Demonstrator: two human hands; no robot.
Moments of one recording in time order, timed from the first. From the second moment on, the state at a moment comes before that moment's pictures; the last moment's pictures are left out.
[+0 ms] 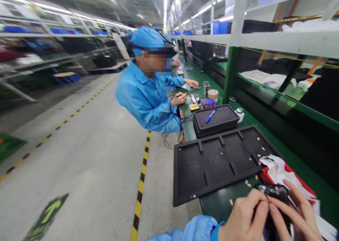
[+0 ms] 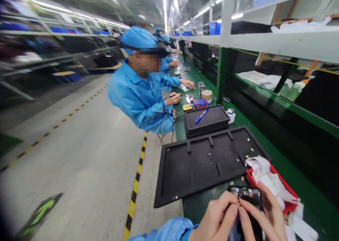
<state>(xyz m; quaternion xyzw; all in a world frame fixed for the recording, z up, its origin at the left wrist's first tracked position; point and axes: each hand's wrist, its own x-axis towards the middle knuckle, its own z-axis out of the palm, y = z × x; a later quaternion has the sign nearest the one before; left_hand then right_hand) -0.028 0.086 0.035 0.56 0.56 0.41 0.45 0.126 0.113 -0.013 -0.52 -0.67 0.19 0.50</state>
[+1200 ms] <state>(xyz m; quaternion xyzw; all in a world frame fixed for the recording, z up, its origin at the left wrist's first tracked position) -0.053 0.103 0.041 0.33 0.48 0.63 0.51 0.198 0.215 0.033 -0.61 -0.70 0.23 0.29</state>
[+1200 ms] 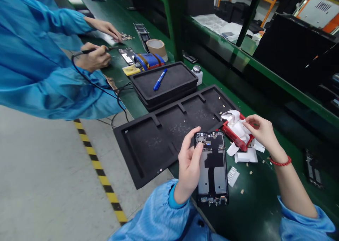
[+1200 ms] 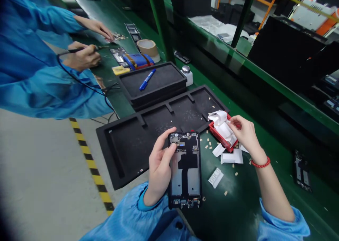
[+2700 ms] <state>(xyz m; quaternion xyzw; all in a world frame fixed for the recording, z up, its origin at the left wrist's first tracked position) -0.027 0.075 0.067 0.51 0.45 0.67 0.30 0.081 0.095 0.095 -0.46 -0.66 0.19 0.56</state>
